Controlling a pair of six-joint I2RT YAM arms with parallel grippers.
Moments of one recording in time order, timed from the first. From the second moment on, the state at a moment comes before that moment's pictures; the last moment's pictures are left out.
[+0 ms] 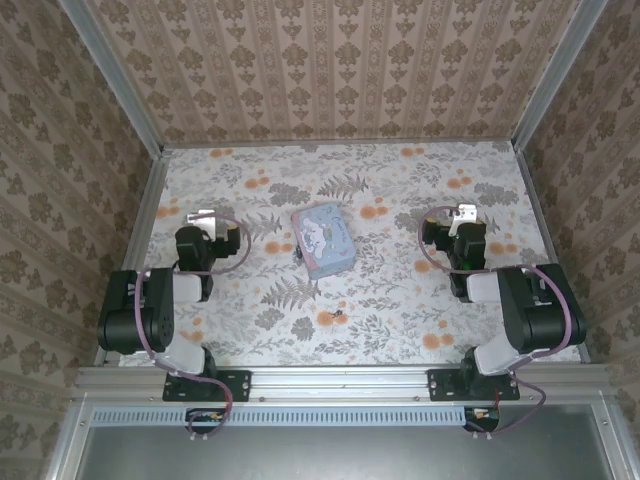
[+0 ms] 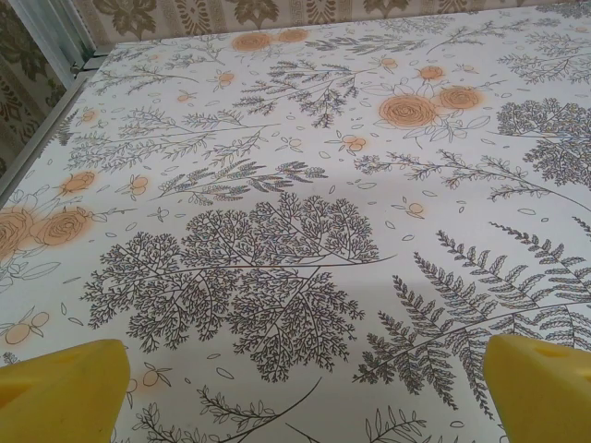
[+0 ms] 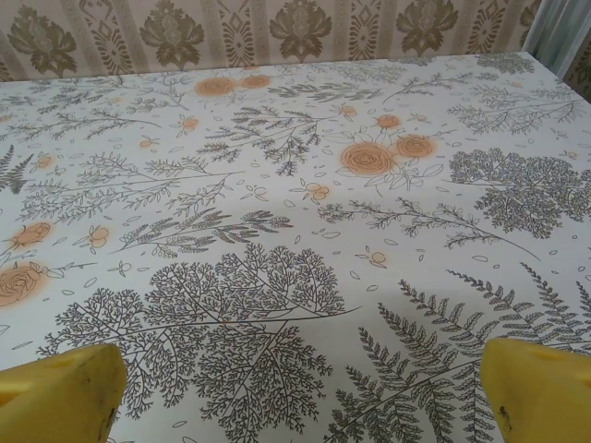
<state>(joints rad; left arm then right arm) -0.01 1.54 0.40 0.75 0.02 0.08 0.02 1.54 0.39 0.80 0.15 0.05</state>
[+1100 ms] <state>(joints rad) -0.01 1.50 0.42 0.67 0.04 0.08 0.02 1.38 0.39 0.66 0.13 0.06</state>
